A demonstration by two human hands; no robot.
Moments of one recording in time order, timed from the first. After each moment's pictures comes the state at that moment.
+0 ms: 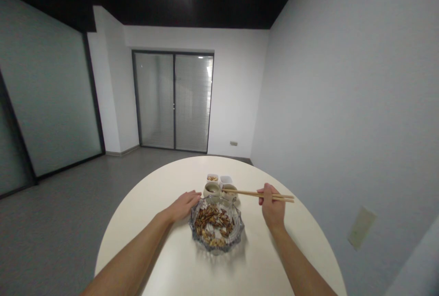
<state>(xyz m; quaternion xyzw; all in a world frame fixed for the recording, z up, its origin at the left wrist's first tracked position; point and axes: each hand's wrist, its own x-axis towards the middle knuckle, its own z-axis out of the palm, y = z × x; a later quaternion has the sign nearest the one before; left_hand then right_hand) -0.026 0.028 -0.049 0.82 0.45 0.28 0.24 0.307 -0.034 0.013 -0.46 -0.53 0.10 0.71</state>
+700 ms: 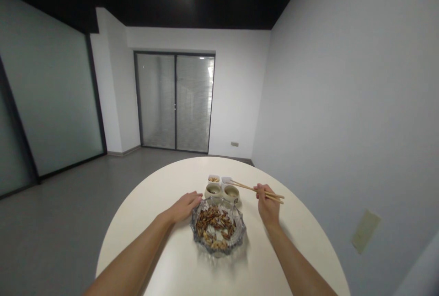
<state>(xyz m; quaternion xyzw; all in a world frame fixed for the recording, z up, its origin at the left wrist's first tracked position) -0.027 0.029 -0.047 0.81 0.45 0.26 0.25 0.308 -0.007 0.001 -0.49 -0.55 0.07 0.67</state>
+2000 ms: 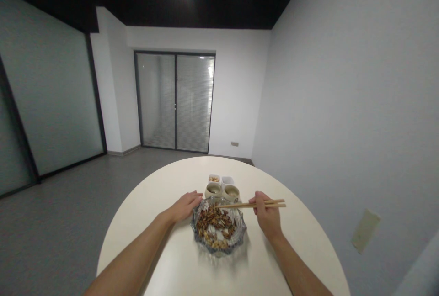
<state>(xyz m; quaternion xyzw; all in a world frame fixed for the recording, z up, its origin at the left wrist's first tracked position) -0.028 0.029 -0.048 0.82 0.44 0.27 0.24 0.292 -0.040 -0.004 -0.44 -0.60 0.18 0.64</state>
